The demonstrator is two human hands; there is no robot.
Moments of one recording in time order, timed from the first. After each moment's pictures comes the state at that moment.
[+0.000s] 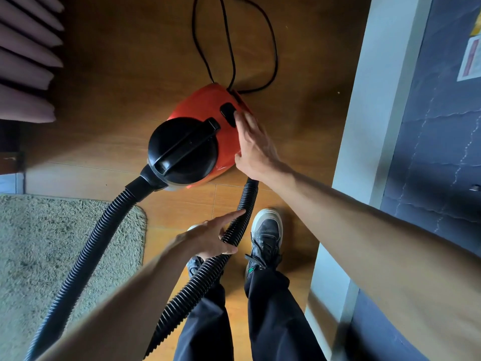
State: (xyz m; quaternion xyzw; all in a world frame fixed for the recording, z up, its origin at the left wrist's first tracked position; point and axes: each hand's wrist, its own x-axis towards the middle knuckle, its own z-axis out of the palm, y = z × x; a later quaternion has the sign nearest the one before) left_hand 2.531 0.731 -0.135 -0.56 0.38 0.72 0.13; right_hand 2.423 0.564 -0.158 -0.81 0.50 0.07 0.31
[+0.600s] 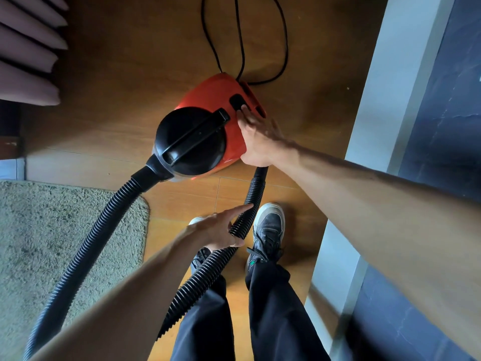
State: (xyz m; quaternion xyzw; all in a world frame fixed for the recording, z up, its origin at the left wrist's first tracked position) left_hand 2.532 0.730 -0.138 -0.54 0.40 0.72 0.13; right_hand 2.436 0.545 -0.153 -0.83 0.41 0.28 0.28
